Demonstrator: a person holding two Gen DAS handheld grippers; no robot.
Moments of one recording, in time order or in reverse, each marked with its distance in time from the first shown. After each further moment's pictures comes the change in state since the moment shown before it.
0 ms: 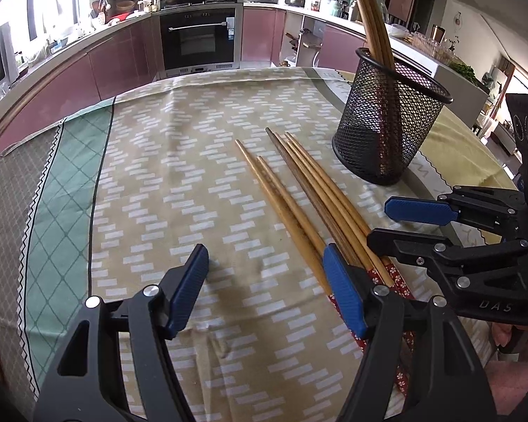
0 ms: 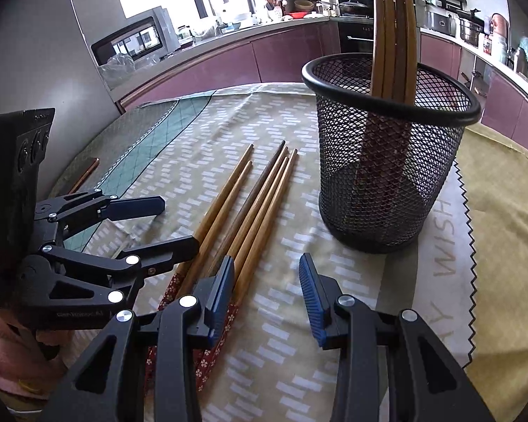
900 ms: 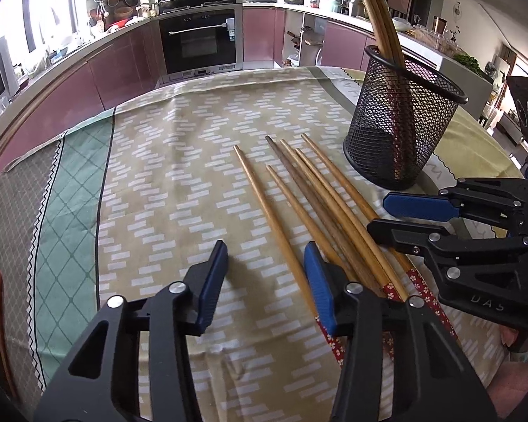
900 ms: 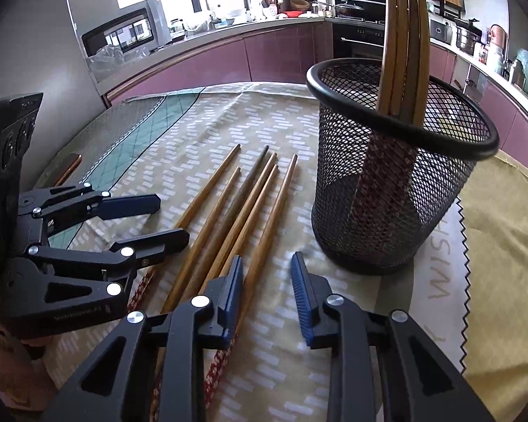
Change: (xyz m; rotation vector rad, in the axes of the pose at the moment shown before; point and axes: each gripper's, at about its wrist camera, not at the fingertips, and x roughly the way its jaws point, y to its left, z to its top) left arm 0.008 0.003 0.010 0.034 0.002 0.038; right arm 0.013 -0.001 0.011 -0.013 0.003 -0.068
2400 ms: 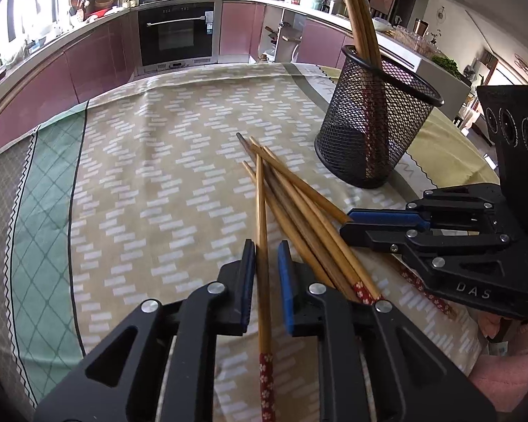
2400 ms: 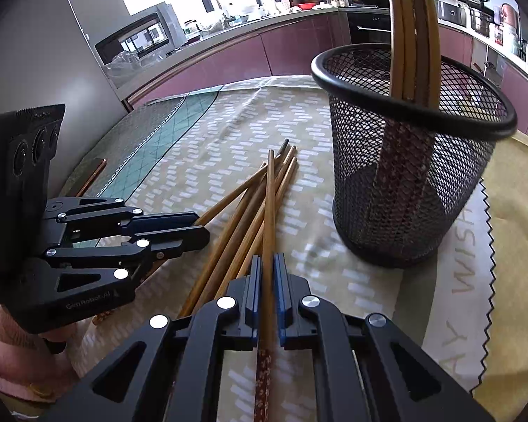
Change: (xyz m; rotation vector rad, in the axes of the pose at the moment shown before) left arm 0.004 -0.001 0.004 -0.003 0.027 -0.129; right arm -0.003 -0.012 0.001 0.020 0.032 0.146
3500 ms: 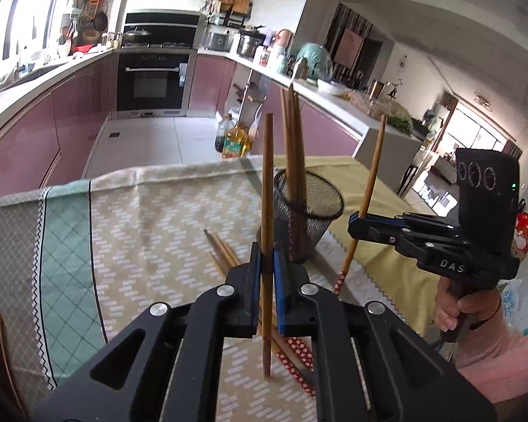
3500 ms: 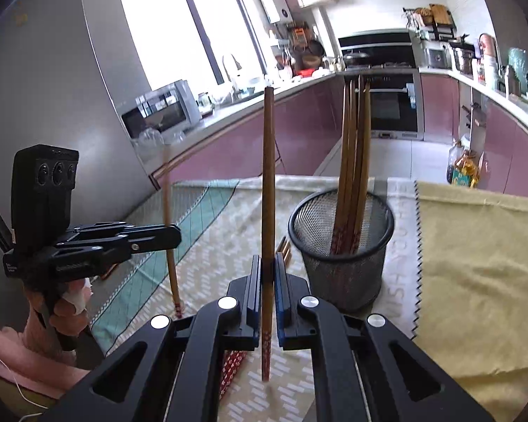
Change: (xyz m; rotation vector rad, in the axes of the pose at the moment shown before) left arm -0.113 -0.004 0.035 -0.009 -0.249 -0.183; right arm -0.124 -0.019 0.008 0.006 -0.309 0.040
